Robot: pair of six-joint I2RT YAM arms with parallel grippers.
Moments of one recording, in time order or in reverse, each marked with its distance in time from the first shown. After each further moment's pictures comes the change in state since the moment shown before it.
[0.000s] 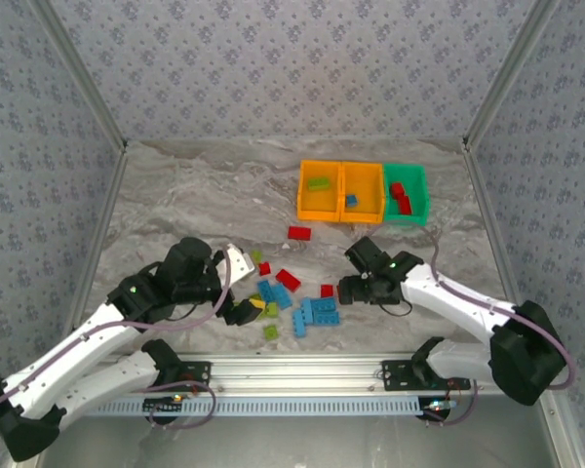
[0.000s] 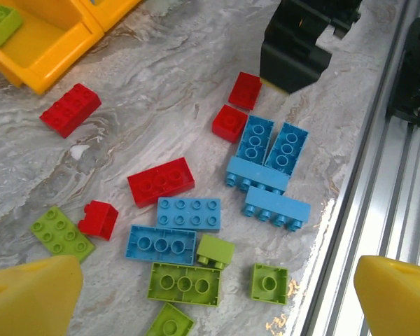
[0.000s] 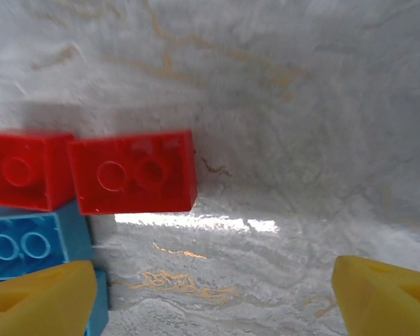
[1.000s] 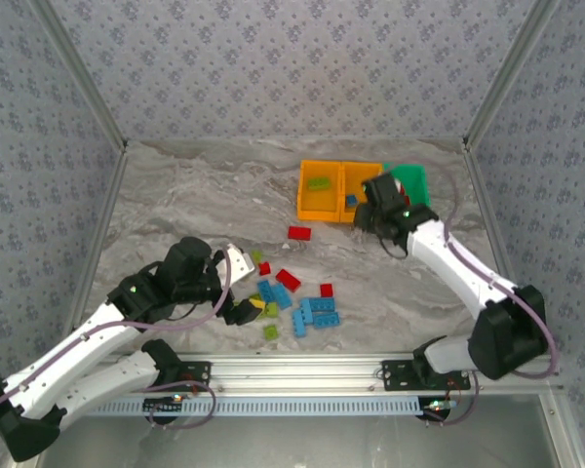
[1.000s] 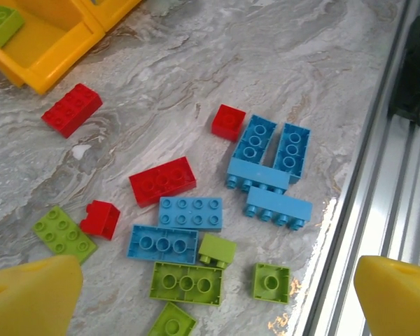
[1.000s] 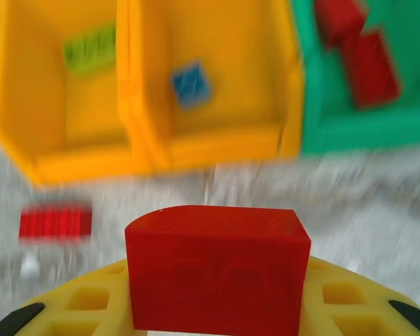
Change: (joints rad) left arm 0.005 -0.004 0.000 -0.003 -0.016 0.009; right arm -0.288 0.176 0.447 0.147 0.192 -0.114
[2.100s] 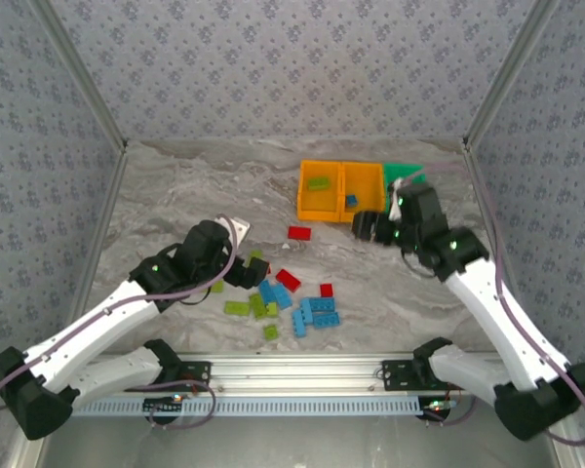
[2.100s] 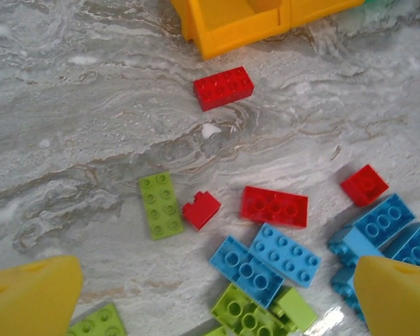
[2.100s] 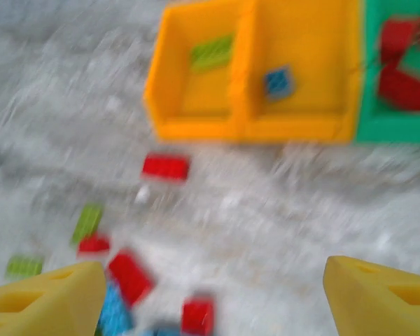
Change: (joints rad) left arm 0.012 0.204 0.093 0.074 -0.362 -0.413; right arm 0.077 -0.394 -0.095 -0.179 -0.280 -0.023
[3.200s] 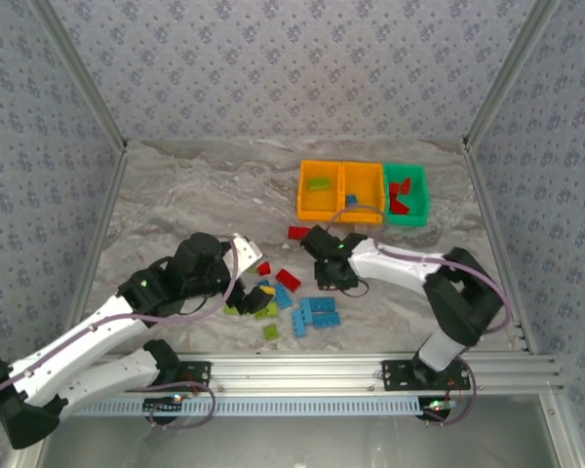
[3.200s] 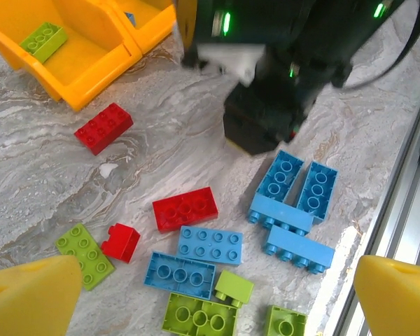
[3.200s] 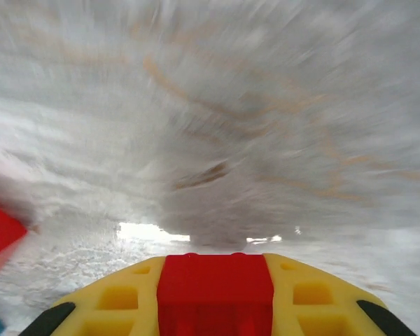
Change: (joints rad) left arm -0.074 -0.132 -0.063 0.030 0.241 0.293; right arm 0.305 0.571 -0.065 0.090 0.181 0.258
